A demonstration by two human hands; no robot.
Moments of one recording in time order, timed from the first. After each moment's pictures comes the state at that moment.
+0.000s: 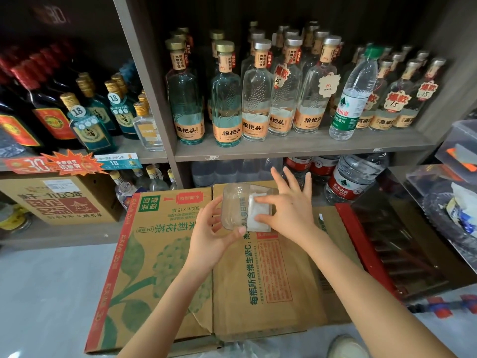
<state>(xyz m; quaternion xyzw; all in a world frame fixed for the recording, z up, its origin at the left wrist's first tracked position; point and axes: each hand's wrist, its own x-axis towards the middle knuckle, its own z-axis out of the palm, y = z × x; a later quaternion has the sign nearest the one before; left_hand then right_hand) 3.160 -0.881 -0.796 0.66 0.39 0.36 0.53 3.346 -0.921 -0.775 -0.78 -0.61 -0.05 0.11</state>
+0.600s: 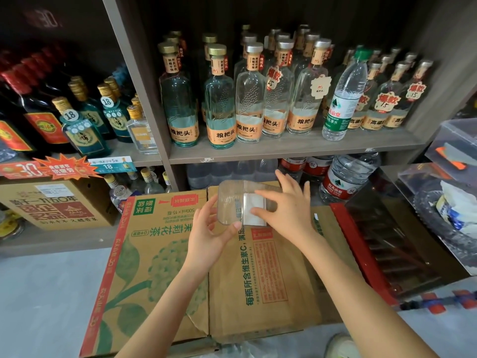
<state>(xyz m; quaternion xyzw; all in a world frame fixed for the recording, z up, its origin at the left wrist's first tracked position) 3.168 -0.880 -0.800 0.67 0.42 0.35 0.49 3.348 -0.927 -0.778 -0.80 -0.55 0.03 0.22</state>
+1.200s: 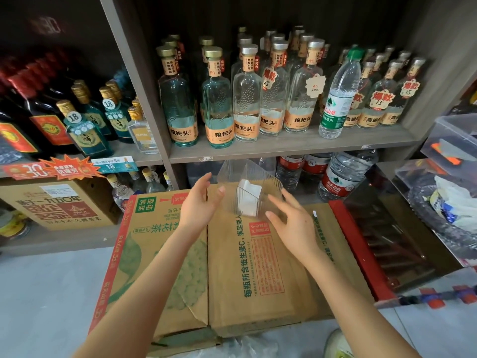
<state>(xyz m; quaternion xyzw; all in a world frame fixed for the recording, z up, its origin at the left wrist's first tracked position) 3.180 -0.835 -0.777 0.70 0.49 0.28 0.43 3.349 -0.963 -0.813 -0.80 -0.48 0.11 0.34</state>
